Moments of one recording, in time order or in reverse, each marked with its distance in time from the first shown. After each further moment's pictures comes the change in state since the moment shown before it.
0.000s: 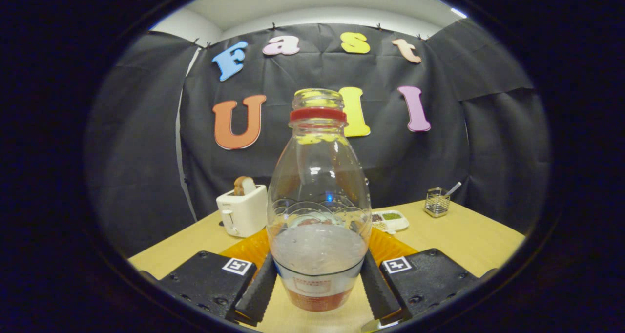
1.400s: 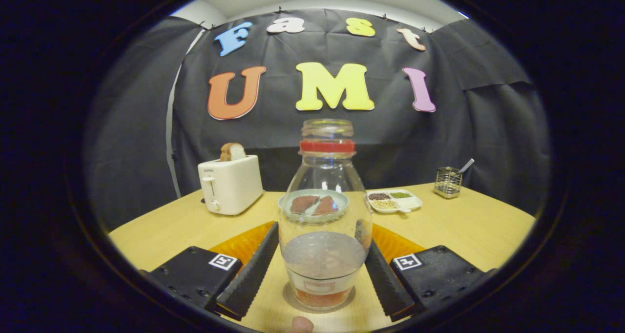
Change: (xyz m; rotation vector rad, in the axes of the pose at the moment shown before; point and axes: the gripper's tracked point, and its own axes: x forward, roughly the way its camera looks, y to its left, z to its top) arm 0.042 -0.001 -0.085 0.000 0.040 -0.038
